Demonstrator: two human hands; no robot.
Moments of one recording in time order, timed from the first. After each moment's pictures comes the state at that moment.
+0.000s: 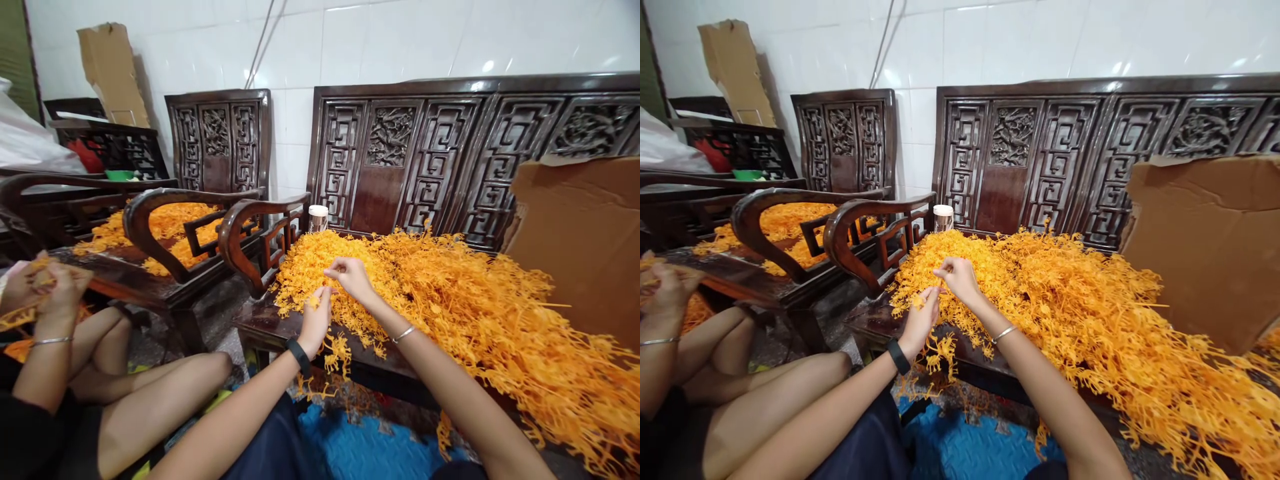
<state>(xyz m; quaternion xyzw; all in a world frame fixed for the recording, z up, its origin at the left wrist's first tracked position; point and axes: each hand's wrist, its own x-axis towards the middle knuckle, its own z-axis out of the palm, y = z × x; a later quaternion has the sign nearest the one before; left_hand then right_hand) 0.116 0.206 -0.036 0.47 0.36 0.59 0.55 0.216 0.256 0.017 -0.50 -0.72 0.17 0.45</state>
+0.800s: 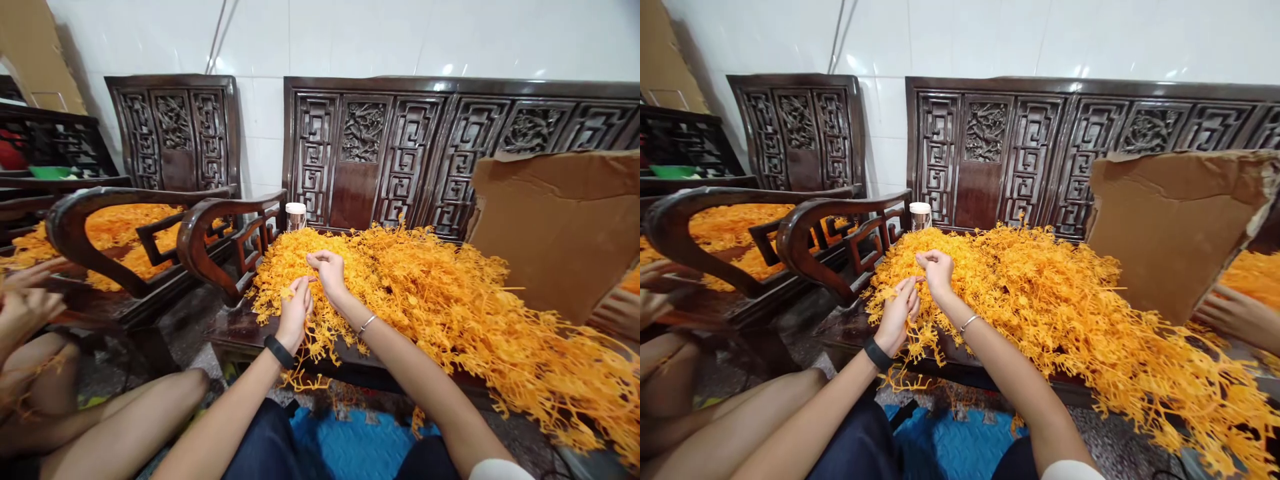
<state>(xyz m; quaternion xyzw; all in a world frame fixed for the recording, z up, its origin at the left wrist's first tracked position) 0.116 0.223 -0.016 0.42 0.29 0.61 0.61 0.191 0.276 0.002 -0.47 -0.50 0.30 0.66</state>
